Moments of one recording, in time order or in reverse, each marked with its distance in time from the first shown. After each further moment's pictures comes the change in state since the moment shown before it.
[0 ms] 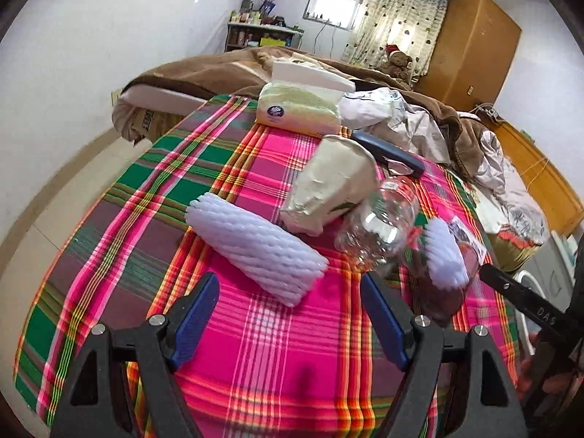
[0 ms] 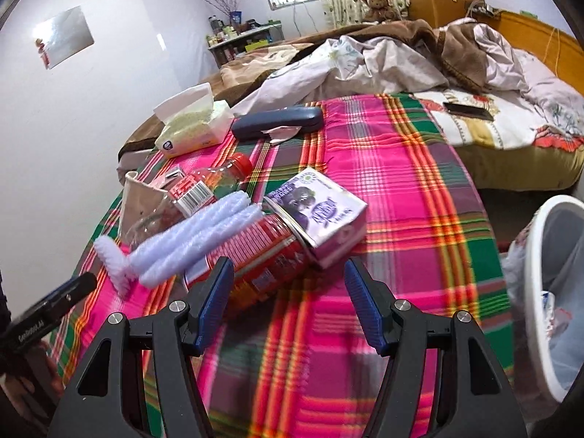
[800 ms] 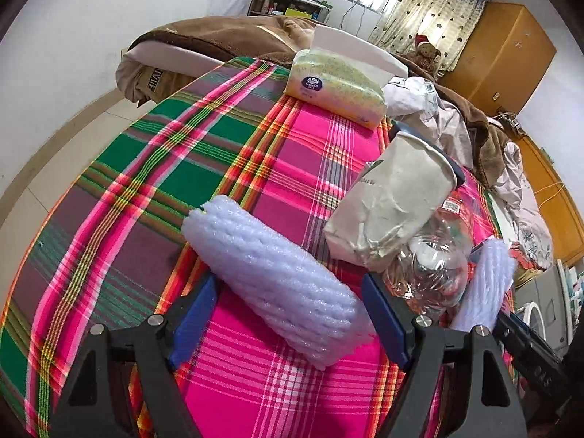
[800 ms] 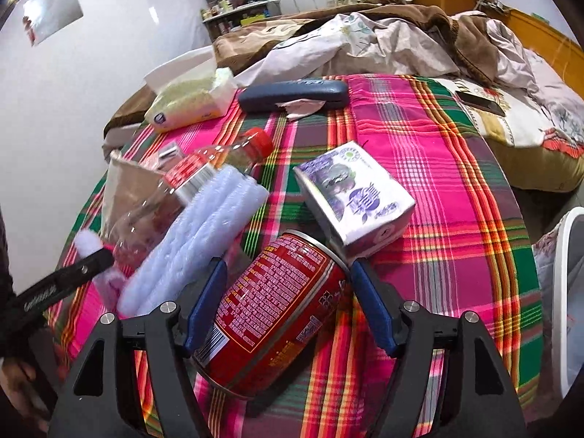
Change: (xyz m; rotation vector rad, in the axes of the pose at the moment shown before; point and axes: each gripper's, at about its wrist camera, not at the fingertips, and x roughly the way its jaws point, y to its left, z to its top) left arm 0.052 0.025 0.021 -0.093 0.122 0.023; right arm 0.028 0.035 0.002 -0.059 0.112 -0.055
